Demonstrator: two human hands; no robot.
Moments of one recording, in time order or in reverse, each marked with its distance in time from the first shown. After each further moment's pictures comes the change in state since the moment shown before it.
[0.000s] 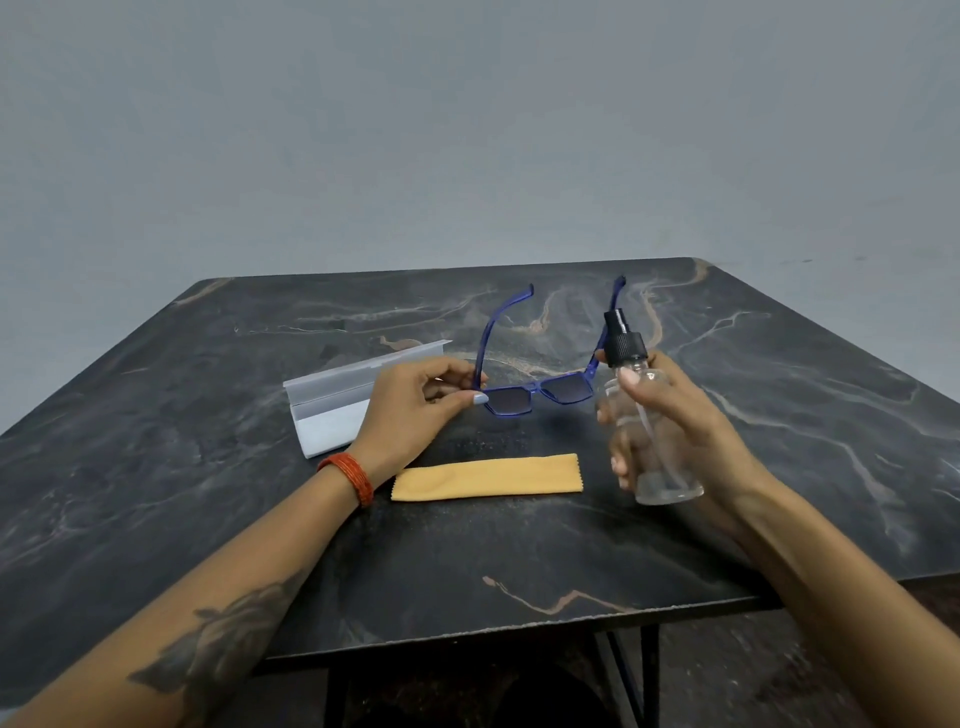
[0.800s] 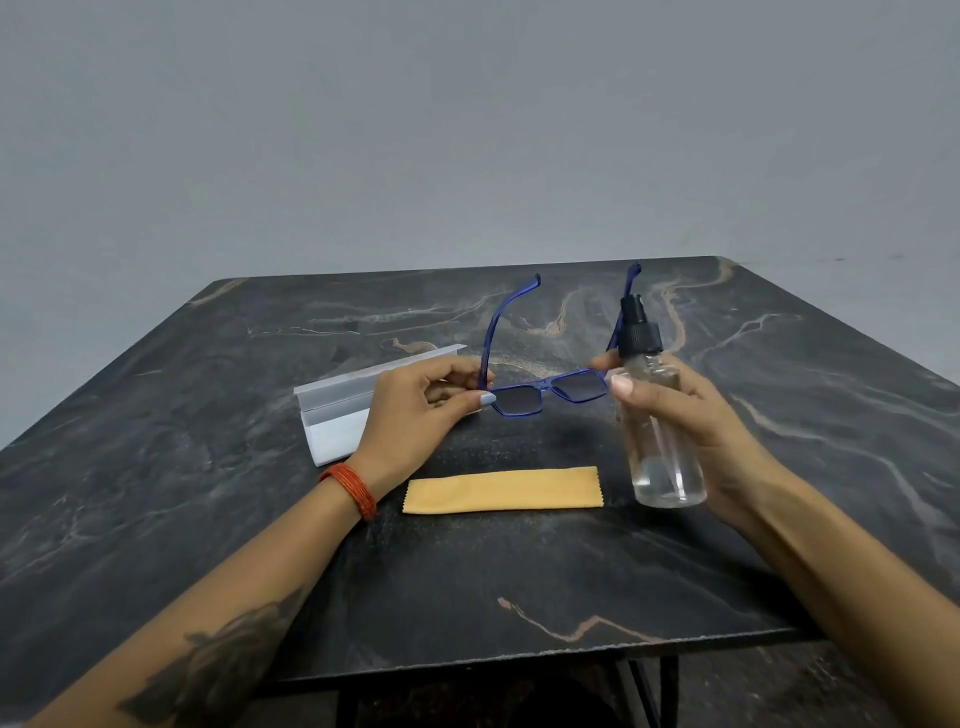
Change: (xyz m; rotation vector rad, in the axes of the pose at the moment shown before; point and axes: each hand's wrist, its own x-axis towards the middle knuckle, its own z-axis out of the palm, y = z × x) left_hand -0.001 0.002 -0.006 -0.032 0.057 0.027; right_hand 0.019 -0.002 -0.001 -0.116 -0.018 -0.049
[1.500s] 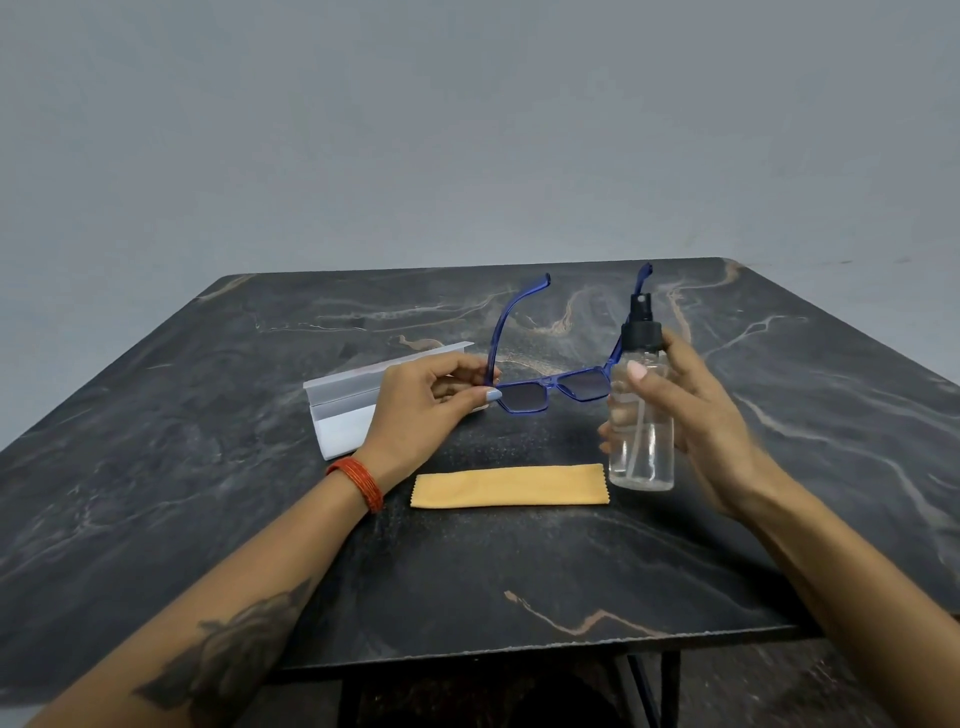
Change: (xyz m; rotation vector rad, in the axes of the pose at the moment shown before) left_hand -0.001 0.001 -0.002 0.012 0.004 0.006; right_hand 0.005 0.010 -0.003 -0.154 0.109 -0.128
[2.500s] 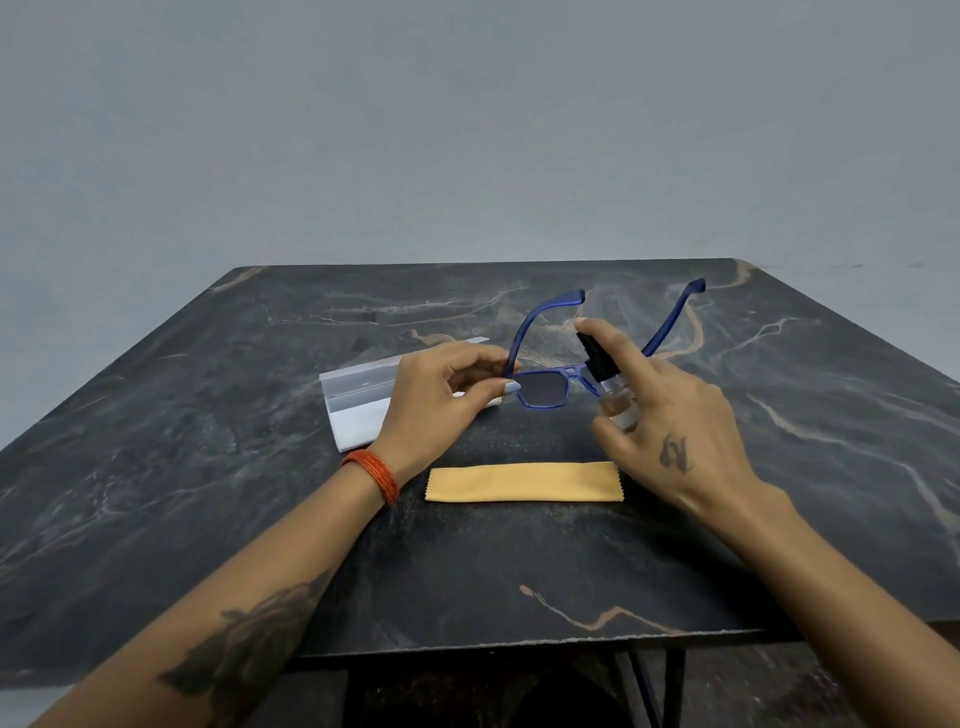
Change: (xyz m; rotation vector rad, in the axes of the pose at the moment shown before) left_hand 0.000 0.002 -0.001 0.060 0.041 0.203; right_hand 0.000 -0.007 0.030 -1.151 0.100 -0.306
